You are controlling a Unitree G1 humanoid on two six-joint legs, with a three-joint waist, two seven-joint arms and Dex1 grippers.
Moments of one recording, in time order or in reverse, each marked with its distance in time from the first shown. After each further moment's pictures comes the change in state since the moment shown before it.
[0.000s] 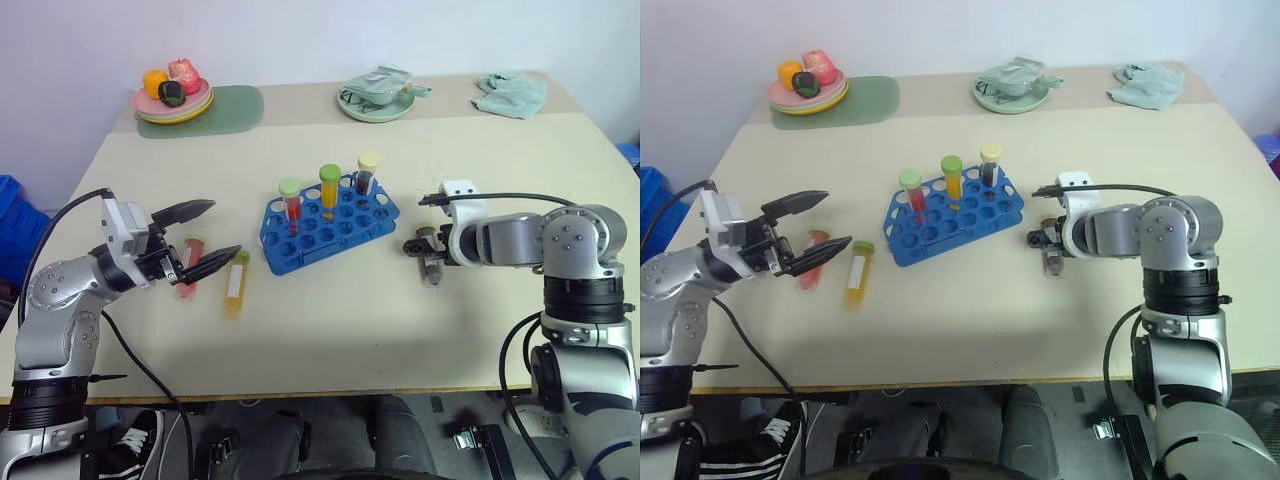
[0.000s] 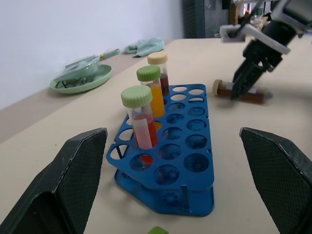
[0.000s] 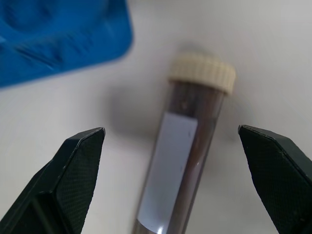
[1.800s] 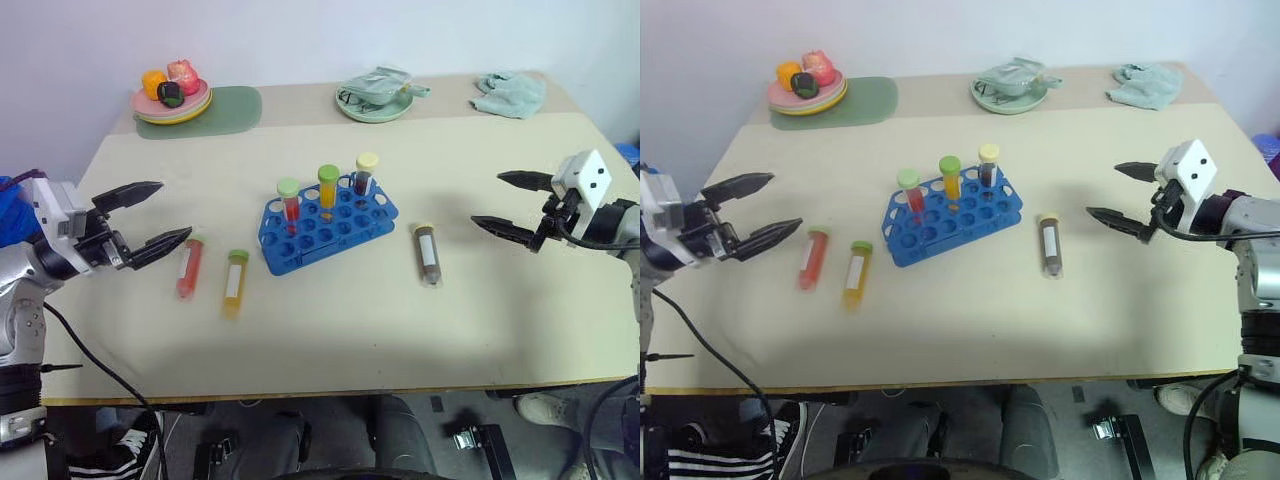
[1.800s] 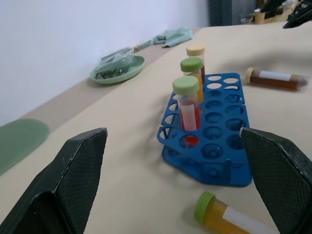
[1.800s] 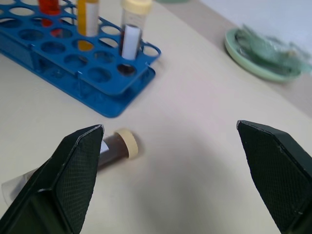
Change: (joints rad) left arm -0.039 0.124 0.125 0.159 -0.018 -0.018 -0.087; right arm 0.274 -0.346 -0.097 0.238 -0.680 -1.415 1.473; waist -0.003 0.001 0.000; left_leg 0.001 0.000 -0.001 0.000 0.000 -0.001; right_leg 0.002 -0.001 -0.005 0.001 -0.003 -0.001
